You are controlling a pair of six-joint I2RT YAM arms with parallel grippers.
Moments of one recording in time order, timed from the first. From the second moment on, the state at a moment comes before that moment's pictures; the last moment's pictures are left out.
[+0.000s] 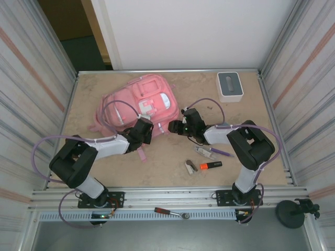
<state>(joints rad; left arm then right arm) -0.67 1.56 0.70 -0.03 -0.37 -0.29 0.63 1.78 0.82 0.28 -0.16 0.72</state>
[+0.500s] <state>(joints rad) -0.66 1.45 0.69 -0.06 -0.35 -0.28 0.59 1.81 0.85 0.28 -0.18 0.75</state>
